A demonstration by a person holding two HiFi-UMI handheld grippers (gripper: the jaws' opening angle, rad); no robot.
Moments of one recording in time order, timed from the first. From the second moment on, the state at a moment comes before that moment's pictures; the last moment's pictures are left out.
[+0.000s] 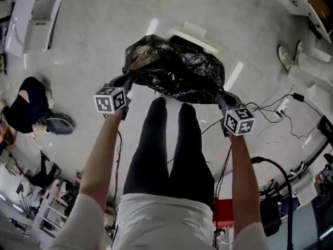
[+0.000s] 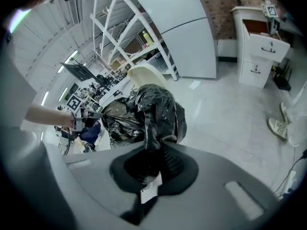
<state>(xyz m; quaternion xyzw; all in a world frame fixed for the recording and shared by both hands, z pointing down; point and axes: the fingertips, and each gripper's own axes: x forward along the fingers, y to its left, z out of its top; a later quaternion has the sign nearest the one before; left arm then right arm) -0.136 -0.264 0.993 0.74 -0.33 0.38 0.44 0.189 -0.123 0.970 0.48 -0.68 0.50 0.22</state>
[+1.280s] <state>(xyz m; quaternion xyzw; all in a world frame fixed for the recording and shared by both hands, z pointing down) -0.129 -0.133 0.529 0.87 -0.31 0.23 0.31 0.150 -0.054 0.540 0.55 -0.75 0.36 0.09</state>
